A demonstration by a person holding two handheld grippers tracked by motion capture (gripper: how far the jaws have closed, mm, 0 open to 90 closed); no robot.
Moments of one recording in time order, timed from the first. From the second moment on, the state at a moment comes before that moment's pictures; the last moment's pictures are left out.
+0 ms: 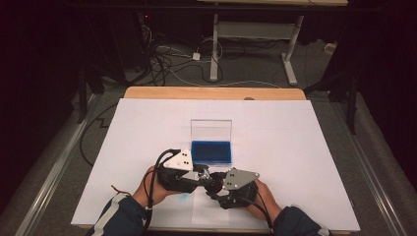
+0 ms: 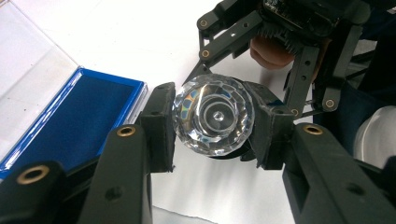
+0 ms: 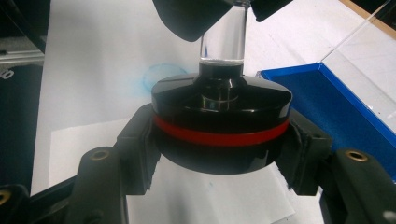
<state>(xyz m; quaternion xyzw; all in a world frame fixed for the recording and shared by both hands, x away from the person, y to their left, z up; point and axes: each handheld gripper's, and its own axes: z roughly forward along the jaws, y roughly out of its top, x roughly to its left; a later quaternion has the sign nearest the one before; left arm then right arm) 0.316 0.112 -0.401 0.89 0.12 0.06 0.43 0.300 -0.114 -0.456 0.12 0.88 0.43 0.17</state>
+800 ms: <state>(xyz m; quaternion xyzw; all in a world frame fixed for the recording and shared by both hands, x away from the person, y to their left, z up) 0.312 0.109 -0.403 0.90 0.13 0.08 0.42 0.300 -0.114 -0.458 0.12 0.89 0.42 0.17</state>
